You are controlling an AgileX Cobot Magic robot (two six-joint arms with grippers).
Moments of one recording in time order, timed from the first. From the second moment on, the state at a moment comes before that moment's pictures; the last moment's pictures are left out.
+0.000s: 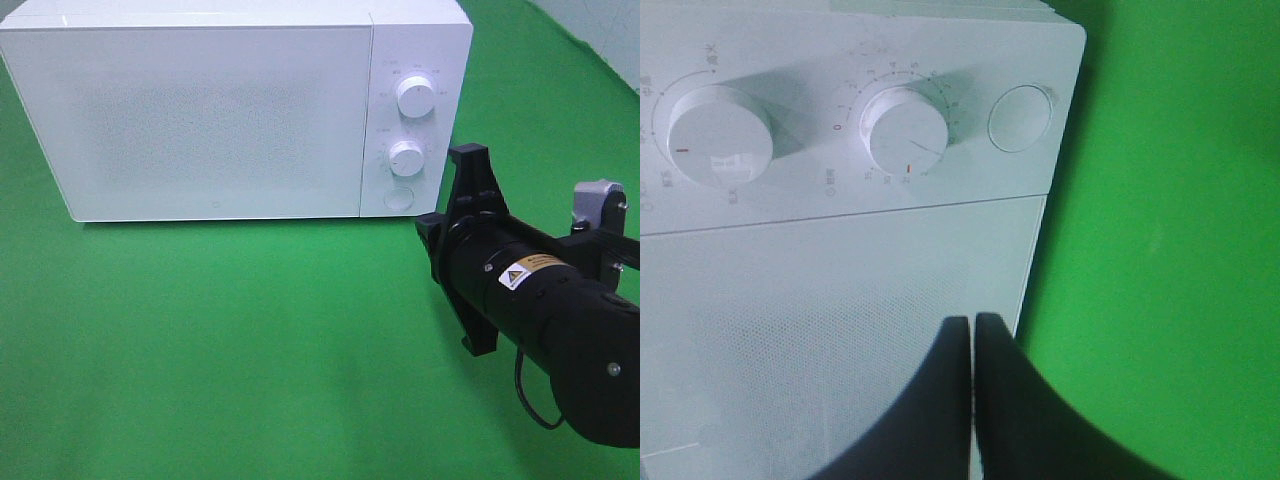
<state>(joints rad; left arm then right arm) -0.09 0.00 -0.54 -0.11 1.05 0.02 0.86 1.66 -0.41 0.78 -0.96 1.16</state>
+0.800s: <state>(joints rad) -0.09 0.00 -0.54 -0.11 1.05 0.02 0.67 1.92 -0.68 0.70 -0.87 1.24</state>
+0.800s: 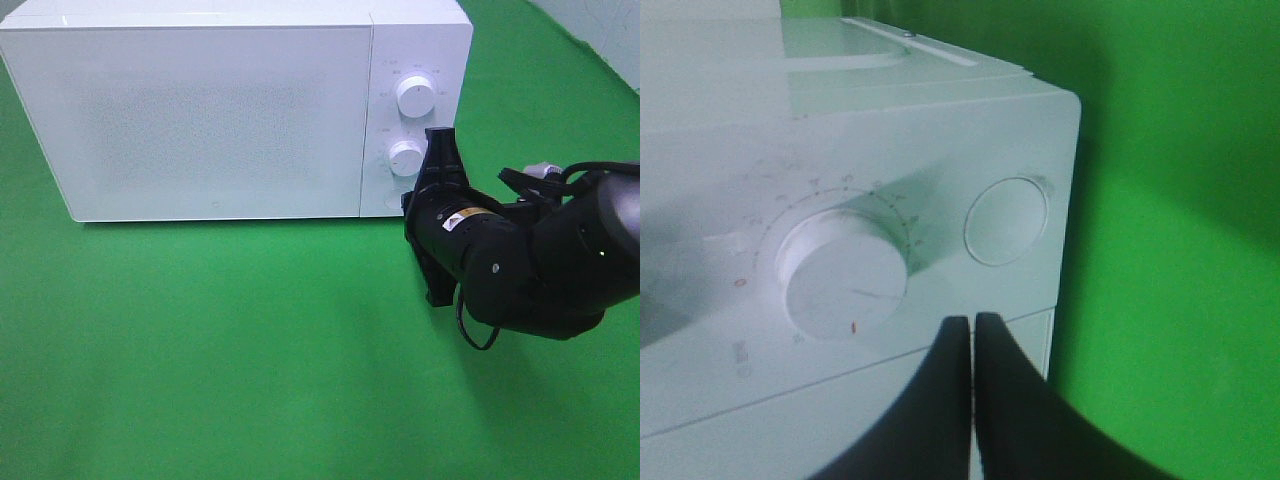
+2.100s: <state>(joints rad) -0.09 0.00 -0.54 -0.11 1.05 0.02 0.58 2.13 -0.91 0.72 -0.81 1.25</state>
